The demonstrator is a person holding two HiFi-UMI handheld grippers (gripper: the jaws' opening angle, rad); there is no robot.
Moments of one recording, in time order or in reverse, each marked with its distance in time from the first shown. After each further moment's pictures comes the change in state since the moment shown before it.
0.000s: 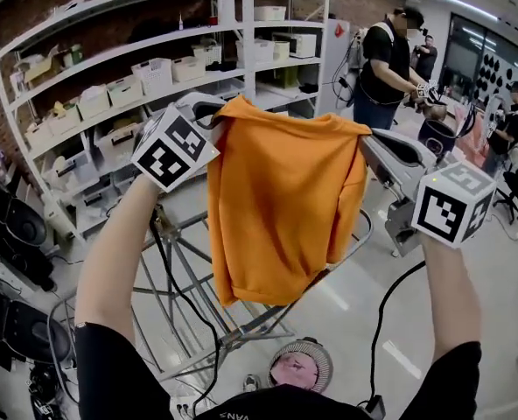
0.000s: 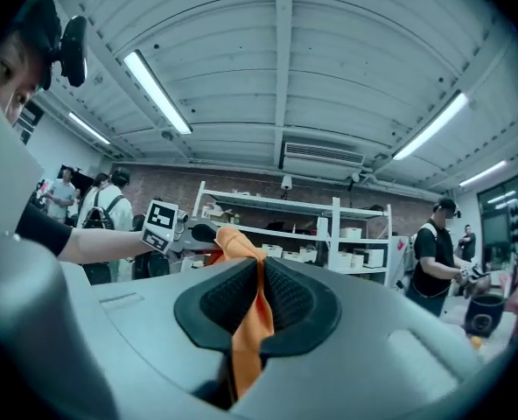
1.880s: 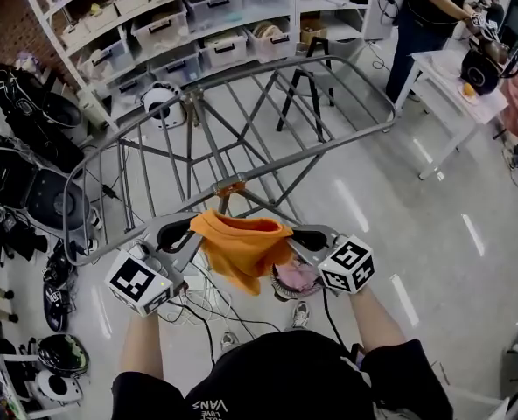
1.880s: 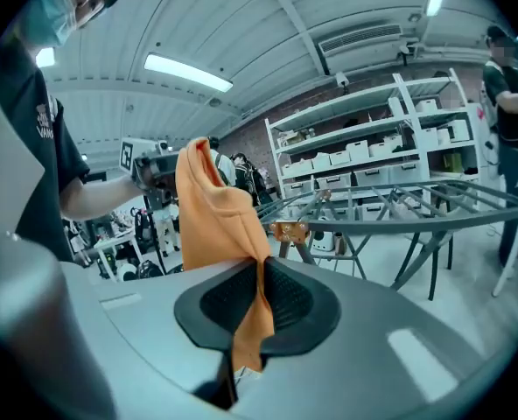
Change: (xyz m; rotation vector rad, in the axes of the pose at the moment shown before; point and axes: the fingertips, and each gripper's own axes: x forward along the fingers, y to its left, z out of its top) left arm -0.294 -0.401 -0.006 -0.783 0.015 -0.034; right arm -0.199 0.252 -0.405 0.253 0.400 0.592
